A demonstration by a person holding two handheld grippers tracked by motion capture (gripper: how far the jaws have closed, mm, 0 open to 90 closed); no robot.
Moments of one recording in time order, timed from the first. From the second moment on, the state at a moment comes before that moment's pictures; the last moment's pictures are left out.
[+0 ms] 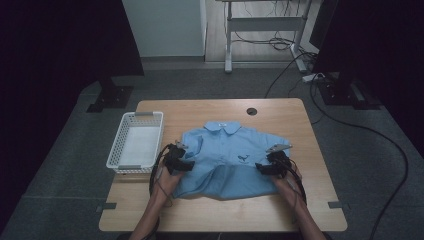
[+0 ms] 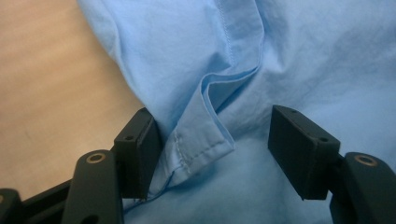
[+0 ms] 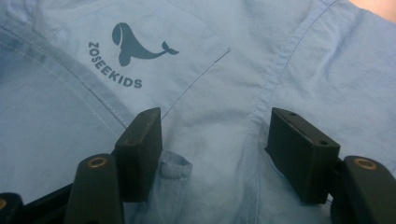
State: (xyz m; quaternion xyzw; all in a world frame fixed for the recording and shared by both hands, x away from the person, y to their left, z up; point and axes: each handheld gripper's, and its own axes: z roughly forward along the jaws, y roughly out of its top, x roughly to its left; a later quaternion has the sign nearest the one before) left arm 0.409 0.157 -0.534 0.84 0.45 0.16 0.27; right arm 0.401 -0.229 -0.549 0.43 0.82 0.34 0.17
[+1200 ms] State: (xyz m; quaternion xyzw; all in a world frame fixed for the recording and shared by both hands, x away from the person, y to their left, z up) left arm 0.430 0.113 -0.507 0.86 0.39 0.18 0.27; right arm 0.430 -0.257 -0.552 0.48 0.78 0.34 0.20
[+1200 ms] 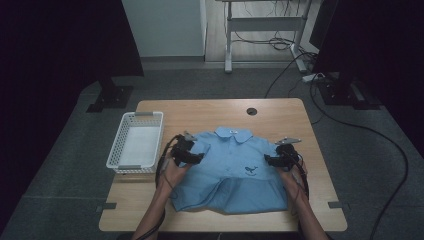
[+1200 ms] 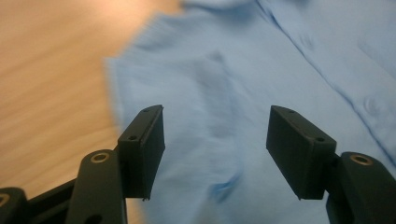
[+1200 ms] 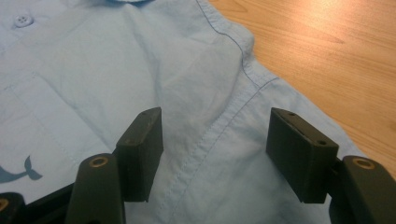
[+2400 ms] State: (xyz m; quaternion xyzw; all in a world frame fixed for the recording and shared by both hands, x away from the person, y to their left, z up) left arm 0.487 0.147 -0.534 0.80 0.50 0.18 0.27; right arm 0.435 -0.262 -0.550 0.50 0.77 0.33 0.21
